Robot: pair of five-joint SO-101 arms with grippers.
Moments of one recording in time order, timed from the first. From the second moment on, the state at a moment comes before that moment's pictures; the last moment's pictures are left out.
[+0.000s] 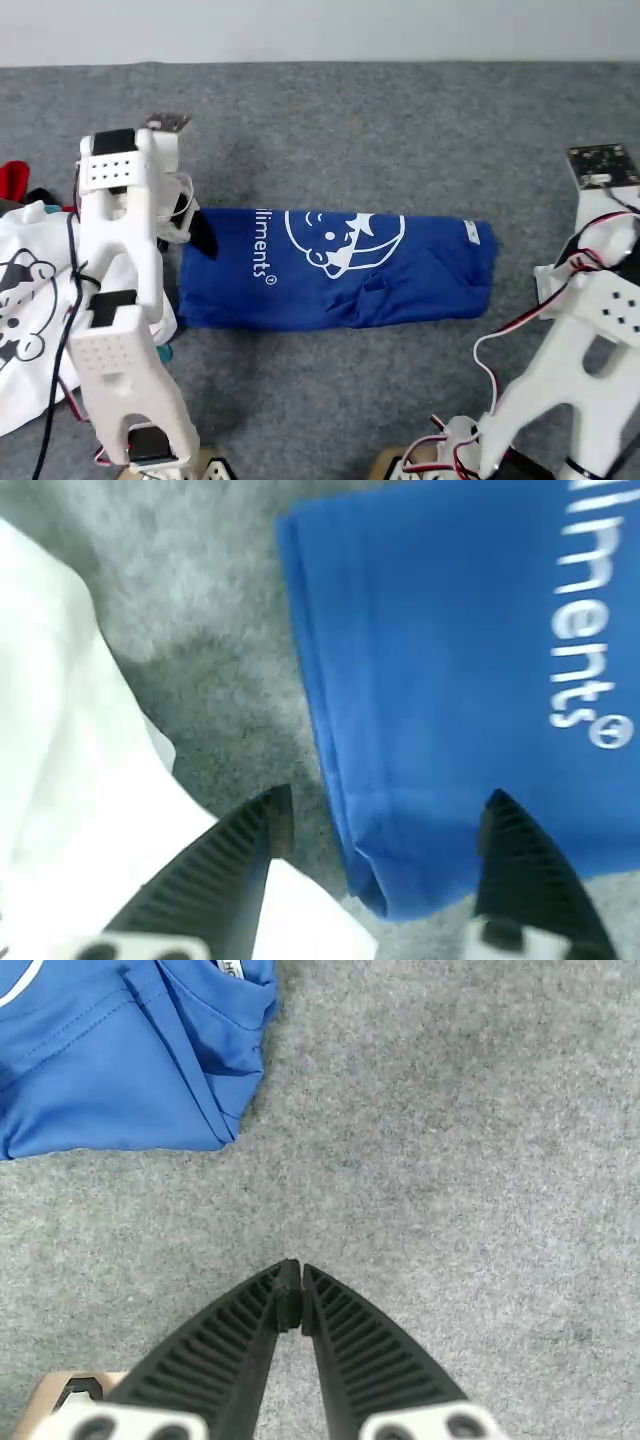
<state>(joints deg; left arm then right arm) -12.3 33.3 -21.8 98.8 -8.0 29.0 -27.0 9.3 98.2 32.7</state>
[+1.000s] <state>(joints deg) -9.1 48.5 -28.3 96.2 -8.2 29.0 -27.0 9.3 98.8 32.7</state>
